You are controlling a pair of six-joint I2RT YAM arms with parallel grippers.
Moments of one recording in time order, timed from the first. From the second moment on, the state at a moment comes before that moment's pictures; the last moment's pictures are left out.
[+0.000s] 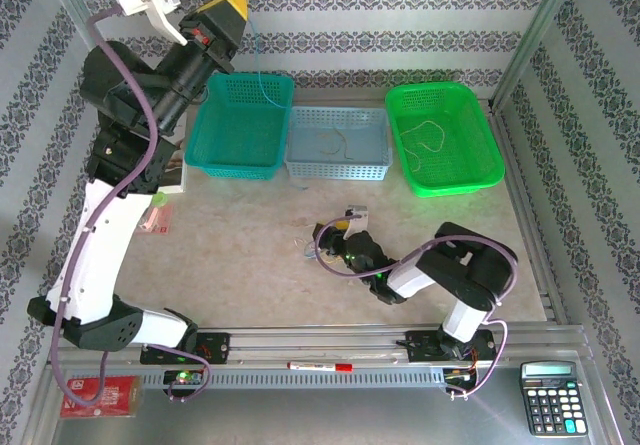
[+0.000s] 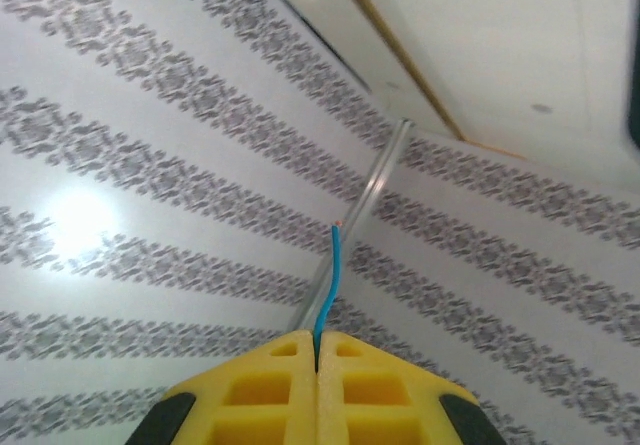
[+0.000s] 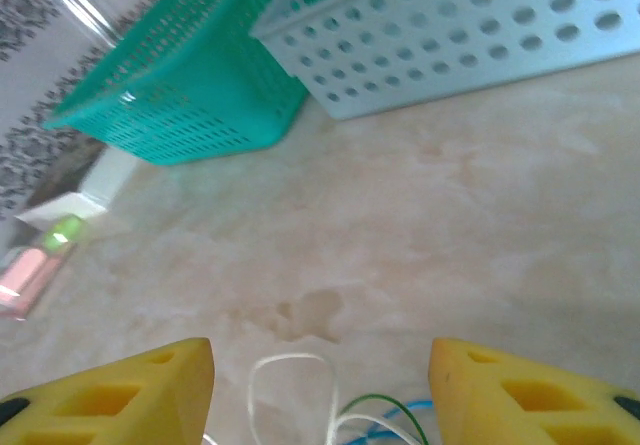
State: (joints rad) left arm -0.41 1.39 1.96 -0.20 0.15 -0.56; right arm 0.91 1.69 0.38 1.02 0.33 0.72
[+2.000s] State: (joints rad) left arm -0.11 2.08 1.90 -0.23 0.13 -0.19; right arm 0.83 0.72 0.35 -0.01 0.22 0.65
